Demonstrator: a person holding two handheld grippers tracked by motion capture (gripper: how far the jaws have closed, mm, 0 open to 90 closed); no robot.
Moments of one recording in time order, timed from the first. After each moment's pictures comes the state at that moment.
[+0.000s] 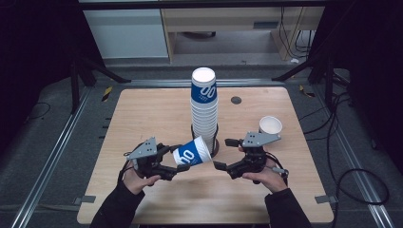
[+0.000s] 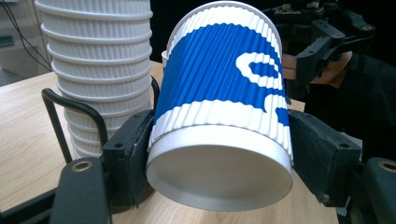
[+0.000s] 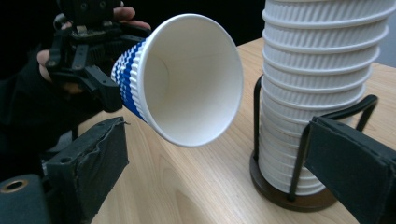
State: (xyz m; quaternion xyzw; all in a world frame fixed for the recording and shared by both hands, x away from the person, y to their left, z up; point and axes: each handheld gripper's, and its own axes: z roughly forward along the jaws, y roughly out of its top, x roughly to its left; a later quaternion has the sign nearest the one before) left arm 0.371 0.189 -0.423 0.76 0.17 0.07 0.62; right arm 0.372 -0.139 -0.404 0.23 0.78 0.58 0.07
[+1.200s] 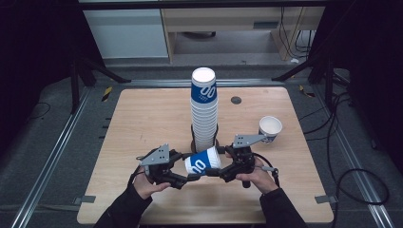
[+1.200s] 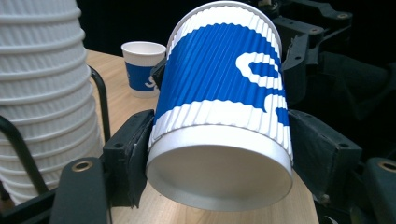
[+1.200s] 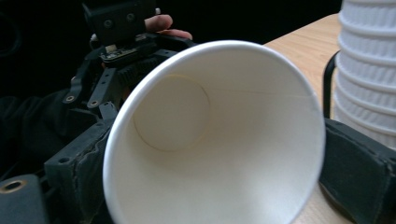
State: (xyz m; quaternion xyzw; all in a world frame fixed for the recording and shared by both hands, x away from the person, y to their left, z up) left arm 0.363 0.161 -0.436 0.78 0.12 0.03 0.62; right arm 0.382 -0.117 -0.426 0.21 0.77 0.60 -0.05
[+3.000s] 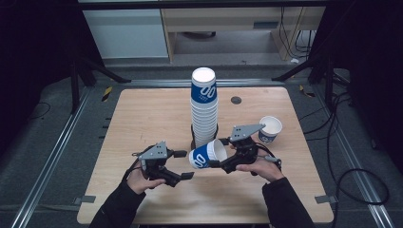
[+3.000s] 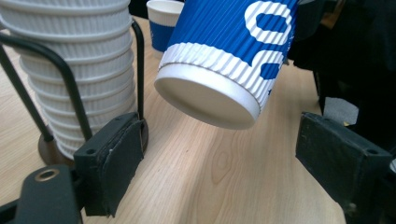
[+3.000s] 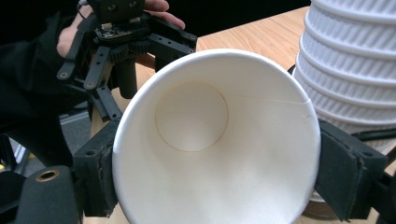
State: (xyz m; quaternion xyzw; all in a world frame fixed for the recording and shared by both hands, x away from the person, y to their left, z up) left arm 0.378 0.178 -0.443 0.81 0.17 0.03 0.56; right arm 0.396 -0.118 -0.394 0.17 0.83 0.53 0.03
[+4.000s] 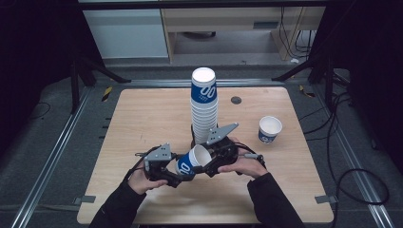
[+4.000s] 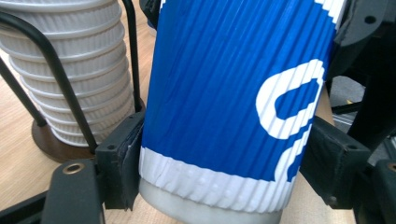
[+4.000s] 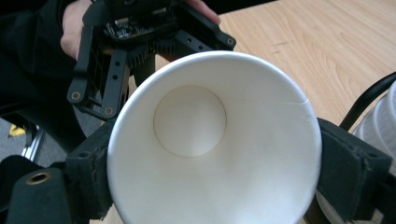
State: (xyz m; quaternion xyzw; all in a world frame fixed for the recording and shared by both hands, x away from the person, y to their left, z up) left arm 0.377 0.173 -0.447 0.84 0.15 0.03 0.53; right arm 0.401 -0.067 -0.400 0.13 0.87 0.48 -0.01
